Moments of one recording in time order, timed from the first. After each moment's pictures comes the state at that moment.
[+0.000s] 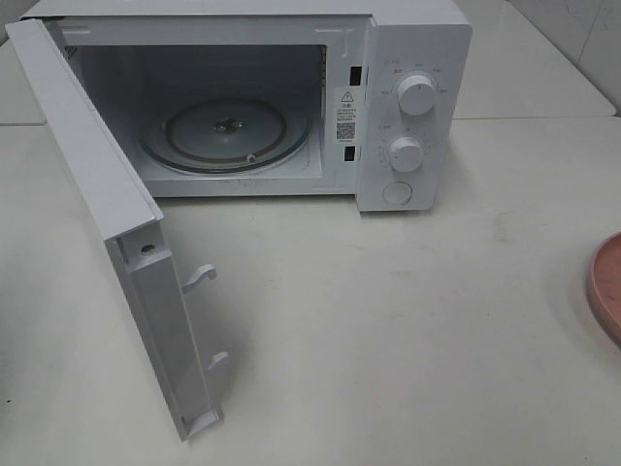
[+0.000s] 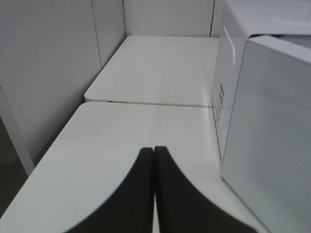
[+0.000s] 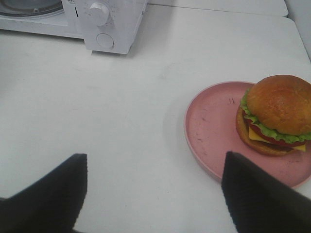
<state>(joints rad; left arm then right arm) 0.08 0.73 -0.20 -0.10 -0.26 0.19 0.23 0.00 -0.51 -0.10 1.04 0.08</state>
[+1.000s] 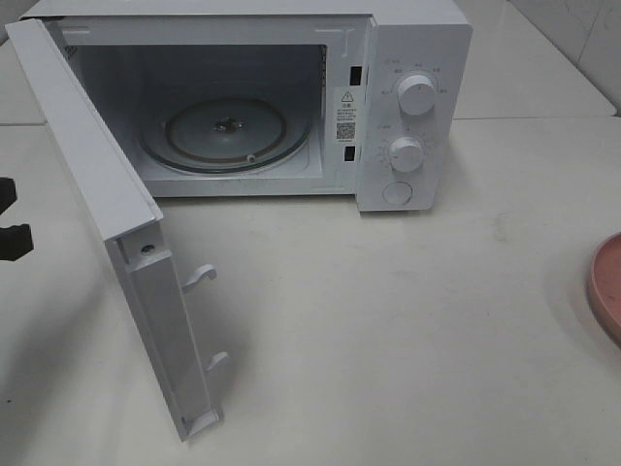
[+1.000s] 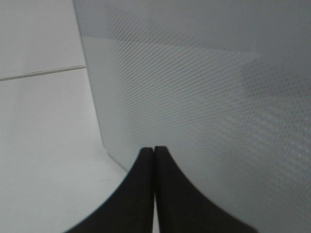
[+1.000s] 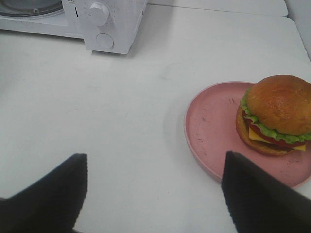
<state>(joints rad) -0.17 1.36 -0.24 0.21 -0.72 -0.05 0.23 0.00 -0.51 -0.10 1.04 0.08</state>
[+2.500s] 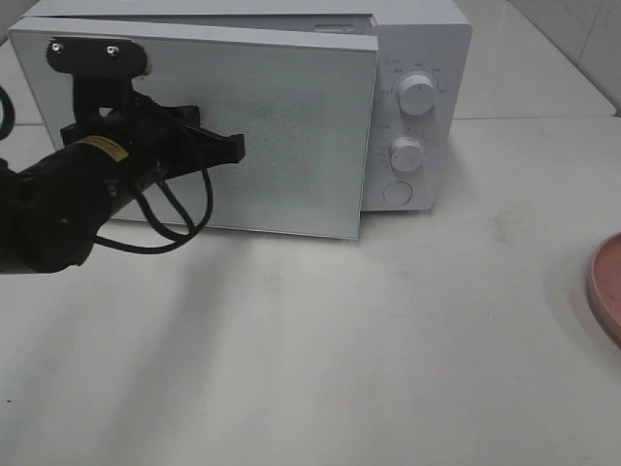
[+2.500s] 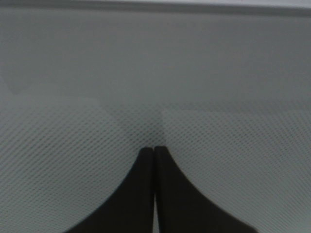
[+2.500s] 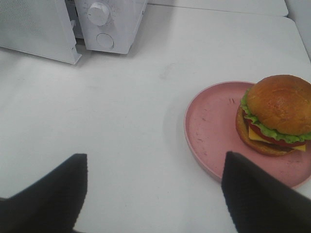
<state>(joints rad) -0.65 1.85 -0.77 -0.42 -0.82 0.22 0.23 0.00 -0.51 -0.10 1.04 0.08</state>
